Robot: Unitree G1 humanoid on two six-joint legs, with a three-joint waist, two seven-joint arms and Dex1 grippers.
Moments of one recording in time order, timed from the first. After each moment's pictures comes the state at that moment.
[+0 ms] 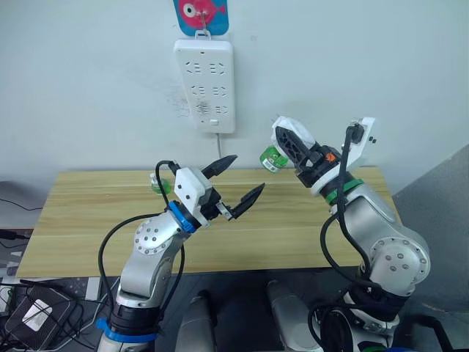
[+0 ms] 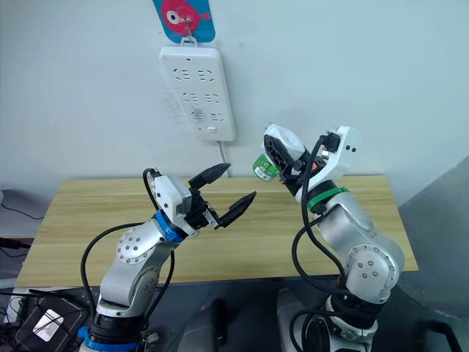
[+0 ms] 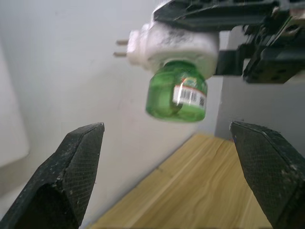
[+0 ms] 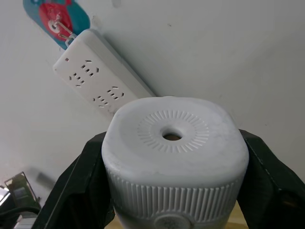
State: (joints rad) left arm -0.22 0.27 -0.08 -0.35 -0.31 0.10 -0.66; right arm -0.49 0.15 -0.31 -0.67 0.92 1.09 -0.14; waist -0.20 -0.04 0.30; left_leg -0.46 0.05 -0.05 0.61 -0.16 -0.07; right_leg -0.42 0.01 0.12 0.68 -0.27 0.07
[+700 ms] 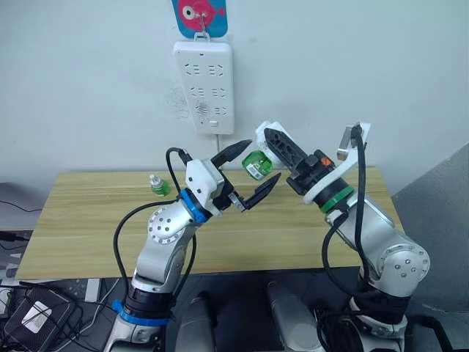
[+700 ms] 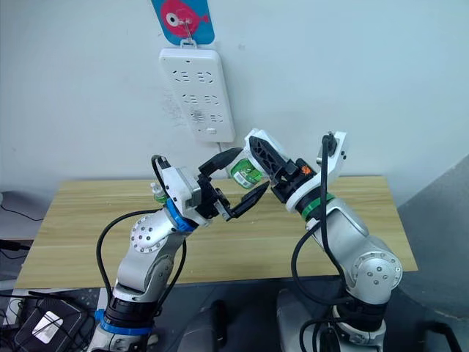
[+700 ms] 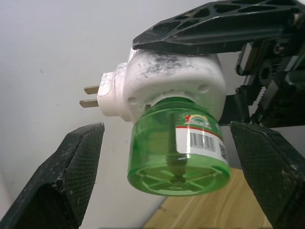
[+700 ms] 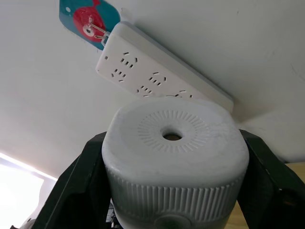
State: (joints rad) left arm -0.29 0.25 -0.12 -0.28 -0.29 -0.01 -0.67; right arm -0.42 0.03 -0.17 -0.63 1.38 0.89 -0.42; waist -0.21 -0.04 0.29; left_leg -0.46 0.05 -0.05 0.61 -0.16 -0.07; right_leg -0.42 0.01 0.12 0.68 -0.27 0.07
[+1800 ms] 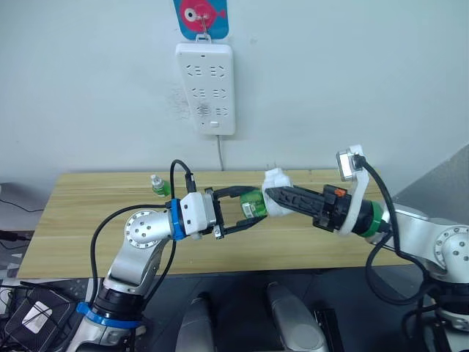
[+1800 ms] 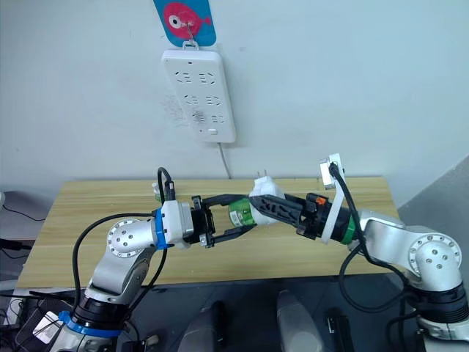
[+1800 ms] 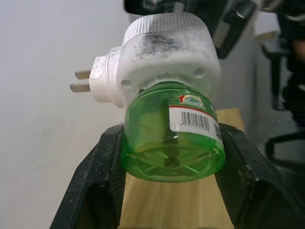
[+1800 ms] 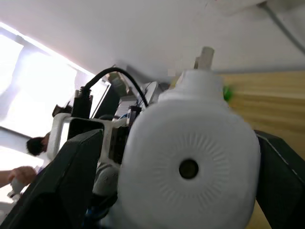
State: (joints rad) left arm -0.26 0.50 -0.14 -0.21 -0.32 -0.19 -1.05; right arm -0.37 -0.68 -0.05 -0.44 1.89 0.99 -0.05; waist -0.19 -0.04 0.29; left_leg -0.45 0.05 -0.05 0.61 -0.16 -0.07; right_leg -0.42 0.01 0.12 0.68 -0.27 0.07
